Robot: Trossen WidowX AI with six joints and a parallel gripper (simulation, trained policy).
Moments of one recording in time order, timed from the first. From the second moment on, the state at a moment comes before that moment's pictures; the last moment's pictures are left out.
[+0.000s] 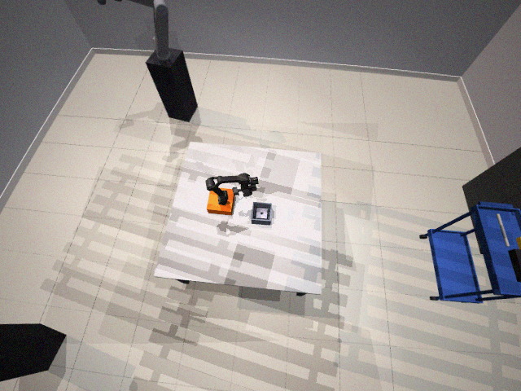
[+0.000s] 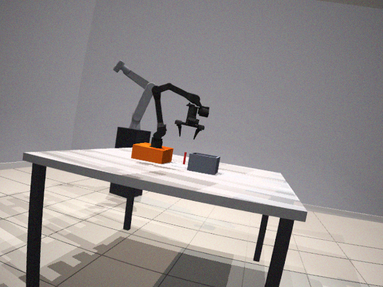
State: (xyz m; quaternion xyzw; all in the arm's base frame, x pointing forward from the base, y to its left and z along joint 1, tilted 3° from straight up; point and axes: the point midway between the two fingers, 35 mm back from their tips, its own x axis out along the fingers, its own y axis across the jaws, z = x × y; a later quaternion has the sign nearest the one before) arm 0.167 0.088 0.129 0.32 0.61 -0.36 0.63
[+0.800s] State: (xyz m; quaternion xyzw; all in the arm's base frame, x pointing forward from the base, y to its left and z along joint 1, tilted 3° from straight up) arm 0.162 0.133 0.022 0.33 0.61 -0.40 0.60
